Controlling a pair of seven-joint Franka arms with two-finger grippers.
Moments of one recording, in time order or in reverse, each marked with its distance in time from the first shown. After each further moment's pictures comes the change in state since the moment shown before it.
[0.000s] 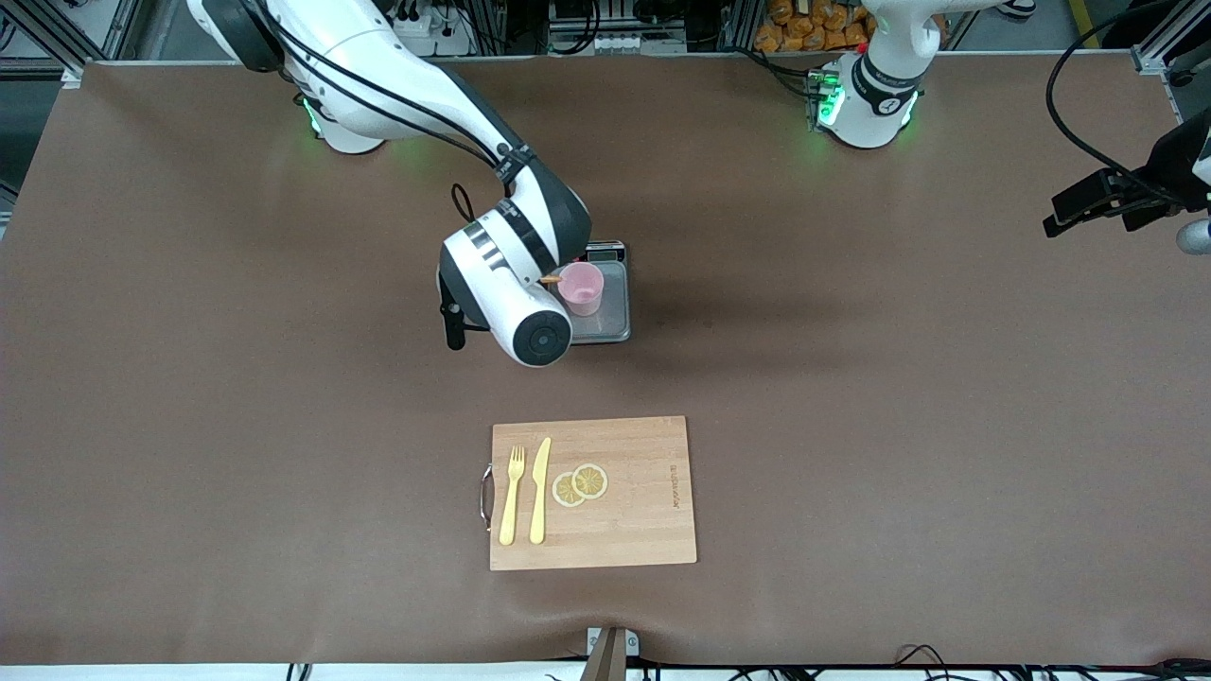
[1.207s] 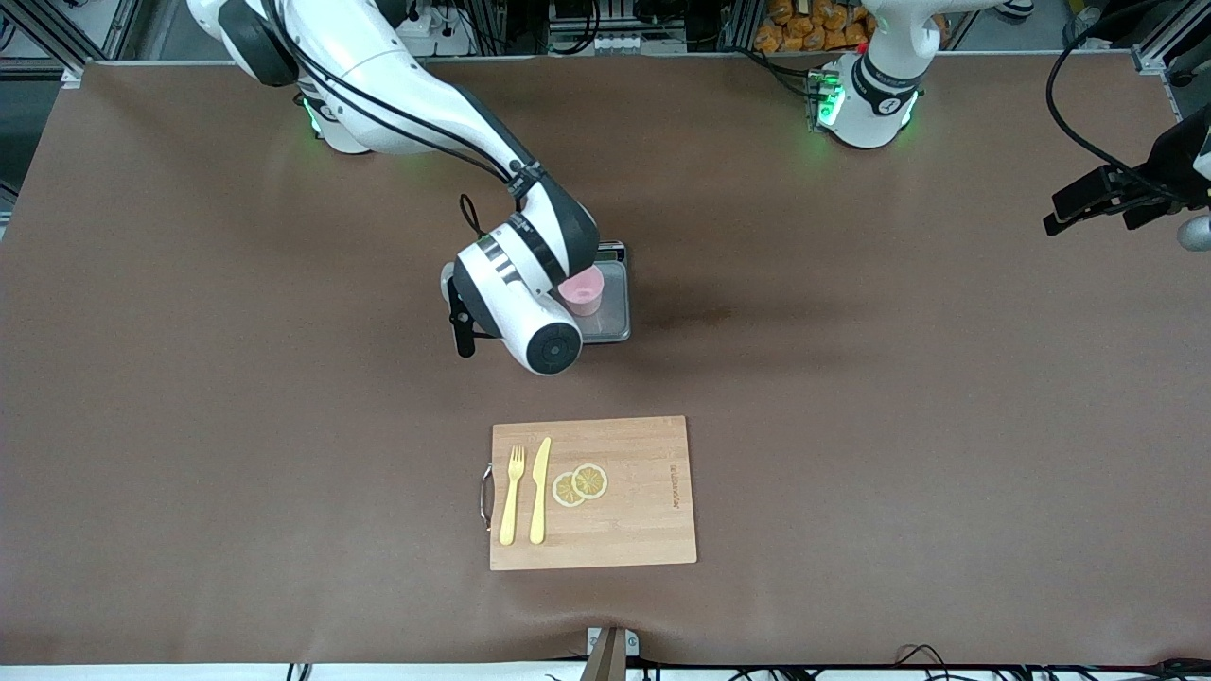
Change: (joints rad) left arm -0.001 -0.006 -0.002 0.000 0.000 0.000 0.000; right arm -0.004 0.043 -0.006 0.022 0.015 -0.010 -0.095
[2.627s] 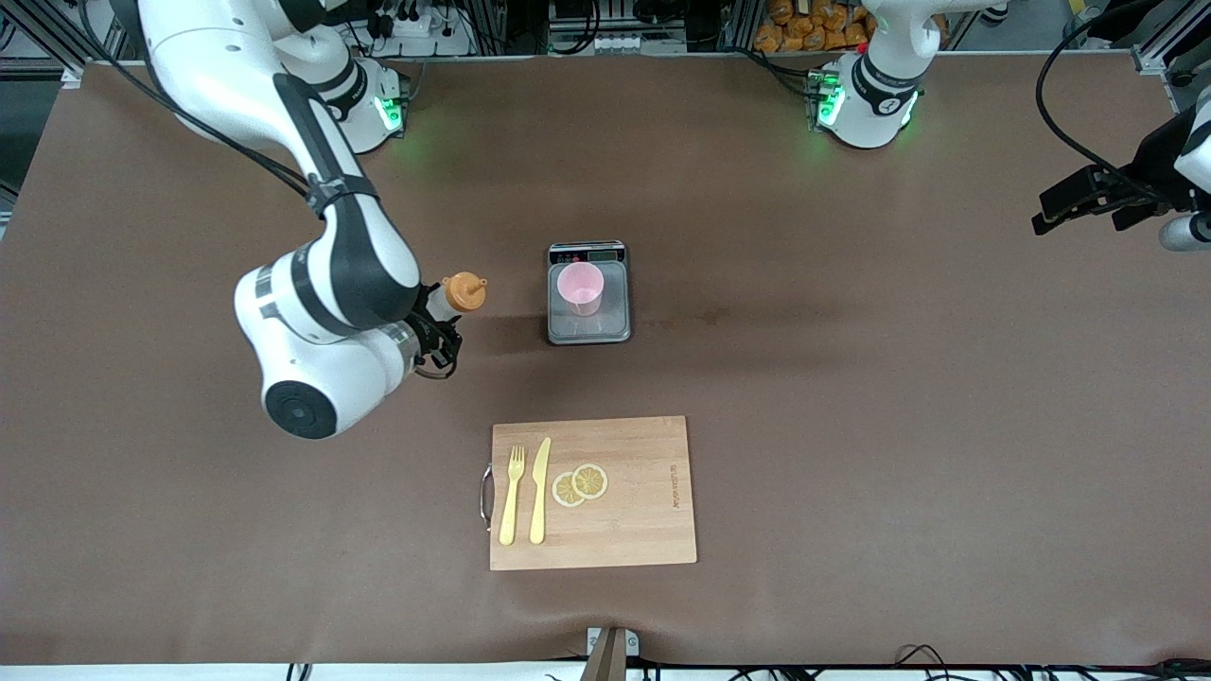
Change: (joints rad) left arm -0.006 0.000 -0.018 -0.005 0.000 0.000 0.000; right arm -0.310 -0.158 -0.007 -0.018 0.298 -0.006 -0.613
